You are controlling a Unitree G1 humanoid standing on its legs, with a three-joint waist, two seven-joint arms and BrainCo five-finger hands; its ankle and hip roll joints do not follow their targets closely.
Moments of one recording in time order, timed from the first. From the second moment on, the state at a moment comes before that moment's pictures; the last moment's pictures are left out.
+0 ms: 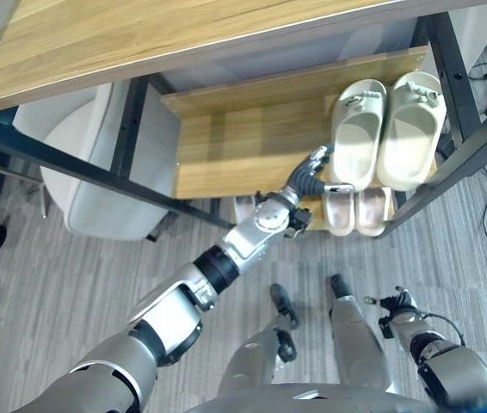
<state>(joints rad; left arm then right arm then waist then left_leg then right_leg) -0.75 0.16 -0.74 0.43 -0.50 0.00 0.22 -0.36 -0.28 0.29 1.32 0.09 0.07 -0.36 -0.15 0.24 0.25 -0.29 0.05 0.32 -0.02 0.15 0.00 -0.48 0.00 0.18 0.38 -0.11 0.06</state>
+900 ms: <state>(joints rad) -0.60 0.32 -0.40 0.59 -0.22 0.03 0.32 -0.34 -0.29 0.29 1.29 0.09 0.07 -0.31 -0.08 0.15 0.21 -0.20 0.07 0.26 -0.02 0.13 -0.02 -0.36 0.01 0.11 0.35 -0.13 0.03</state>
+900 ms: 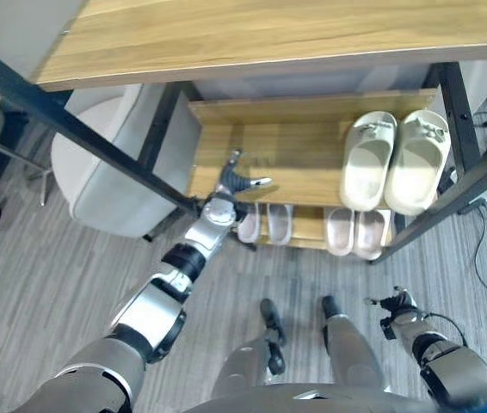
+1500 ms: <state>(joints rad) 0.04 1.04 -0.27 -0.19 -0.50 -0.06 -0.17 -0.08 -0.25 0.29 1.24 -0.03 0.02 -0.16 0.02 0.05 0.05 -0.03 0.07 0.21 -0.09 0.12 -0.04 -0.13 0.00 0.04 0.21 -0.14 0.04</state>
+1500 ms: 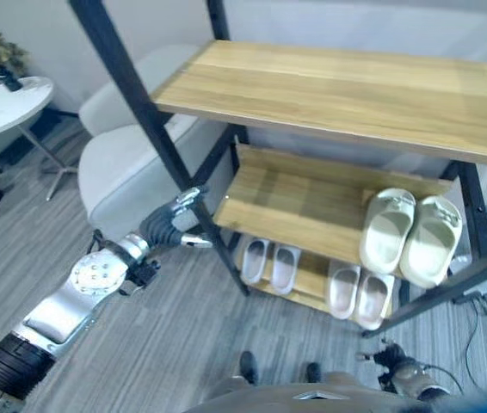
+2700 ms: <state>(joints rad) 0.05 0.59 -0.47 1.16 0.31 -0.12 -0.18 -0.12 -0.36 0.32 1.15 -0.02 -0.05 -0.10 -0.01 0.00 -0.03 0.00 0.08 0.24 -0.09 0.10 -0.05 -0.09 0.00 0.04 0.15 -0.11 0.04</state>
